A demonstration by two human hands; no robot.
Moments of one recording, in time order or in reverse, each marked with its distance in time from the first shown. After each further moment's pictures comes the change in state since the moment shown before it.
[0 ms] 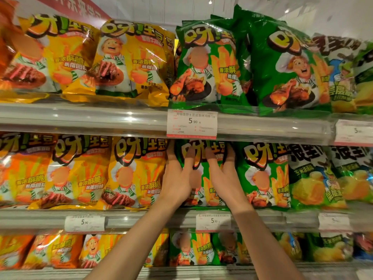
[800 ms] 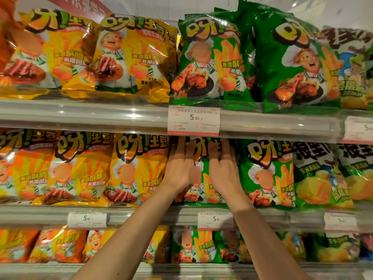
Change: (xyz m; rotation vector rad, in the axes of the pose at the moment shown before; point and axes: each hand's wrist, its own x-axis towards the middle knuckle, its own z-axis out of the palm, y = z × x) left_hand 0.018 0.012 -0.001 0.229 -0.096 0.115; right_hand 0.017 0.003 0.012 -0.243 0.103 -0.146
